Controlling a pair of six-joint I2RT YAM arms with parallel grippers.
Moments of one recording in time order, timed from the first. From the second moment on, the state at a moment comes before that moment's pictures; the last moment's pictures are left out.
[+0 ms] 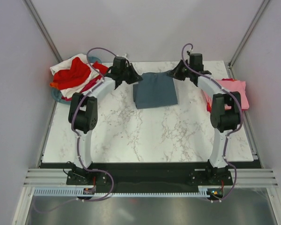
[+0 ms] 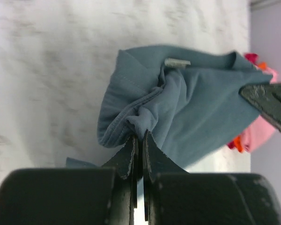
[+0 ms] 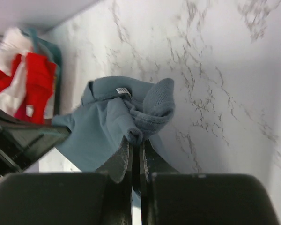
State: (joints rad) left arm -0.33 2.17 1.74 -0.16 0.30 -0.66; right arm 0.15 2.13 1.68 -0.12 -0.41 0.66
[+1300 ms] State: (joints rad) left arm -0.96 2.72 2.51 0.48 0.02 -0.95; right arm -0.60 1.63 1.52 -0.38 -0.21 0.65
